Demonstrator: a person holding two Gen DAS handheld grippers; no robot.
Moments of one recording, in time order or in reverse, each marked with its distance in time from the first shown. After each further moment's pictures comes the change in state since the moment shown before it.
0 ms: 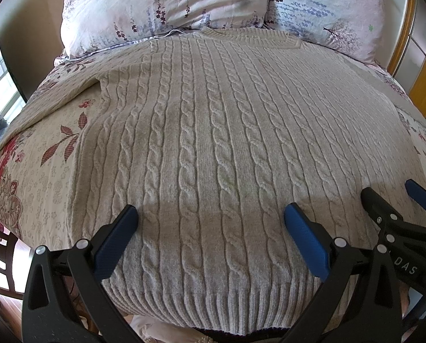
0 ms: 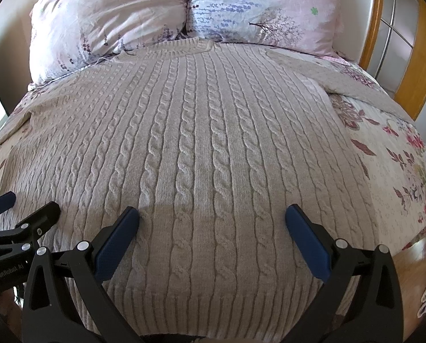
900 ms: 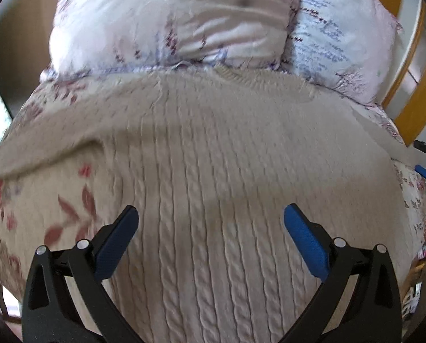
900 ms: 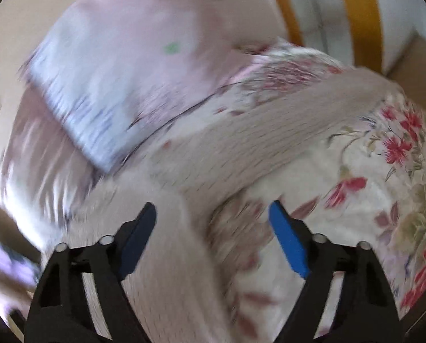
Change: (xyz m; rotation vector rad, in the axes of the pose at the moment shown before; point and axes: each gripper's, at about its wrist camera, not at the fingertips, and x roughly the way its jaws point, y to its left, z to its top) left arm 0.011 0.058 0.085 -0.037 -0.079 -0.139; right arm 0.066 -0.255 0.097 0.717 -0.059 0.121
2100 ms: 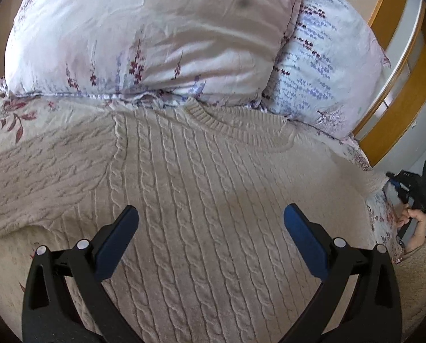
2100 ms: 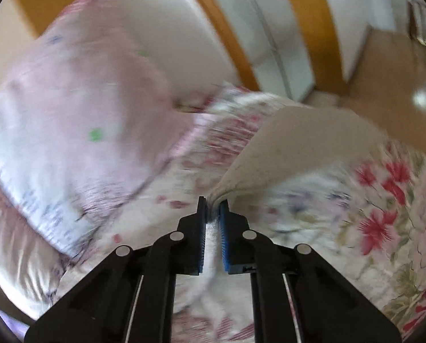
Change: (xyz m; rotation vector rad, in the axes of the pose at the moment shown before) left arm 0.043 0.014 0.067 -0.051 -0.056 -0.225; right arm 0.000 0.010 0.061 -0.048 -0.256 -0.051
